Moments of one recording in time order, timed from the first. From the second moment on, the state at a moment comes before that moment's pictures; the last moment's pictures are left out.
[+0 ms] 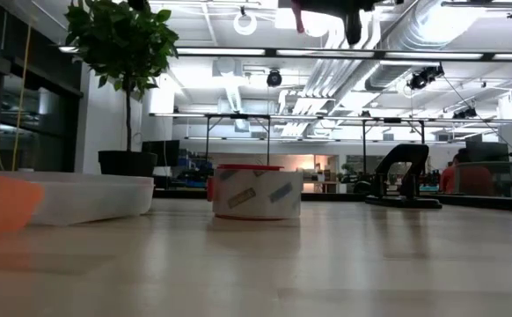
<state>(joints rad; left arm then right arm) -0.05 0.86 0.73 0.21 -0.35 -0.25 0.08 1.19 0.82 0.27 0.26 0.26</state>
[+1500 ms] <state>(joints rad) 0.01 1.21 0.89 0.33 -0.23 -0.14 0.08 1.46 1.03 0.31 0.14 0.20</state>
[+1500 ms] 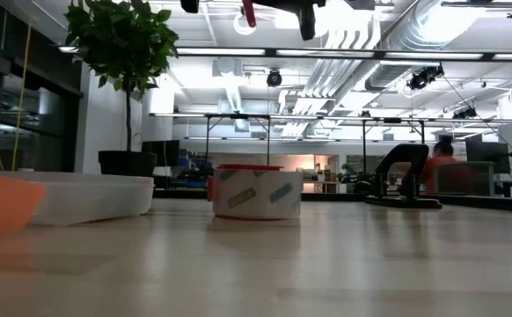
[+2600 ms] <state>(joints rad) 0.01 0.77 0.79 -0.01 -0.23 -0.17 0.11 1.05 0.87 0.15 0.32 0.23</state>
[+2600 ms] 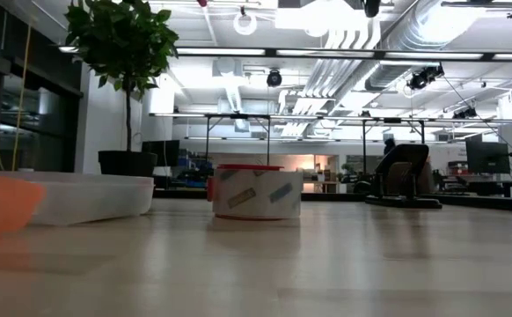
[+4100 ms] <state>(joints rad) -0.05 1.45 0.99 -1.05 0.09 -0.14 0.13 1.04 0.80 0.20 0.33 0.26</state>
